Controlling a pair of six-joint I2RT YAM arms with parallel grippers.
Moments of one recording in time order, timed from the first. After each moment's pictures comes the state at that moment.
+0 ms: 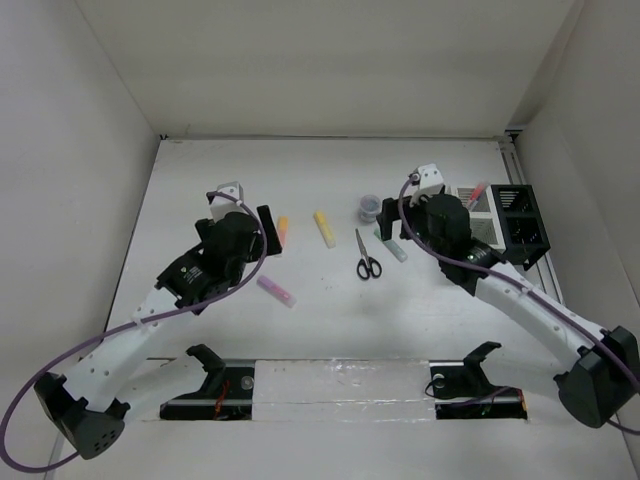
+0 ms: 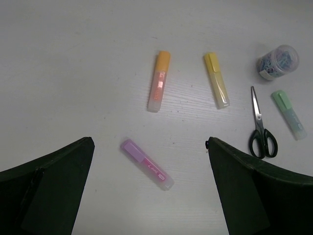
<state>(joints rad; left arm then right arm) -0.68 0.90 0.96 -0.68 -0.55 -0.61 0.57 1.08 0.83 -0.02 0.21 0.14</state>
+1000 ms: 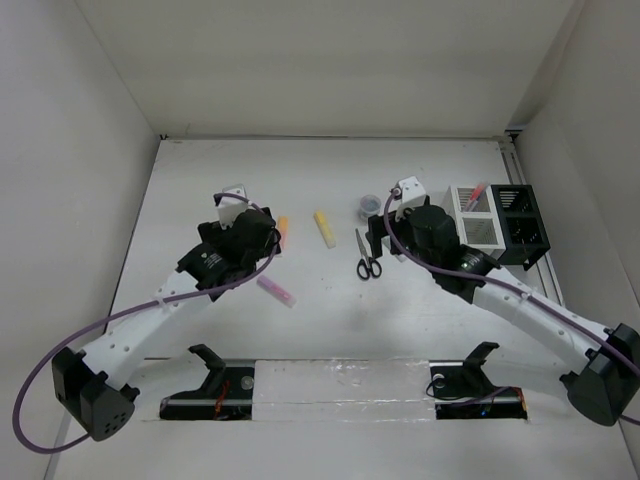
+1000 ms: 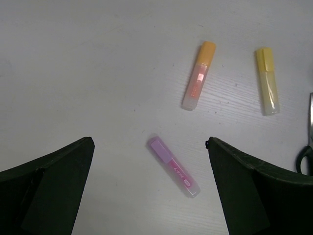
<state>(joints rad) -0.68 1.01 0.96 -0.75 -0.68 -0.67 0.71 1.10 0.85 -0.15 0.25 0.14</state>
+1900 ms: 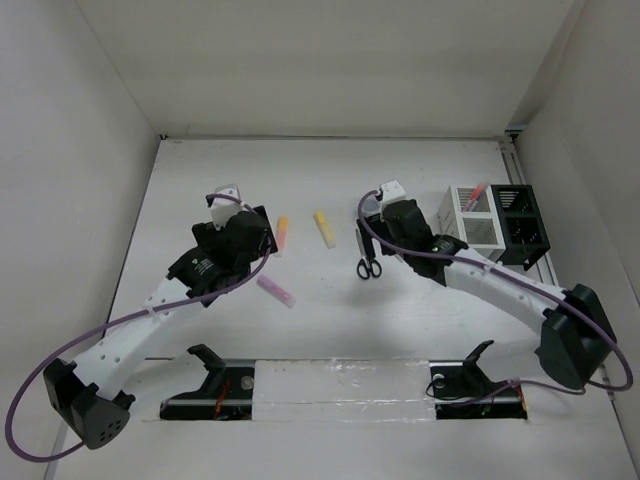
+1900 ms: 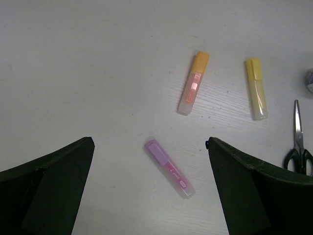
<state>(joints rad) -0.68 0.99 0.96 -0.76 -0.69 -0.69 0.70 1.29 0.88 -0.18 0.34 0.15</state>
